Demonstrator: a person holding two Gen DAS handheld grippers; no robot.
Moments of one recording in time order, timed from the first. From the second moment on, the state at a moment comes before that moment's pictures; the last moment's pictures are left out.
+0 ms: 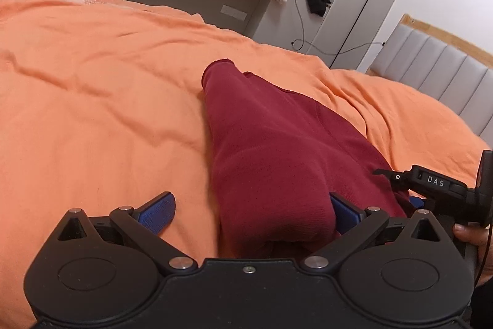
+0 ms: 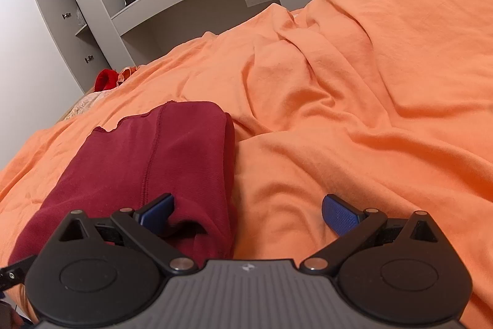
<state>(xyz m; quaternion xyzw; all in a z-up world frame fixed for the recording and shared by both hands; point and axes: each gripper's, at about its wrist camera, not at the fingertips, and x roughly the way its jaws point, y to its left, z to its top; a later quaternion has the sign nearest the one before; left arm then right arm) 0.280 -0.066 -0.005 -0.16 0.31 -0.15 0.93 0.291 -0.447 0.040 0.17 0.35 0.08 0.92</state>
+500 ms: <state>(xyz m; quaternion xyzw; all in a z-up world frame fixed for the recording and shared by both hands) 0.277 -0.070 -0.010 -0.15 0.29 -0.15 0.93 0.280 -0.451 0.054 0.22 0.28 0.12 0.93</state>
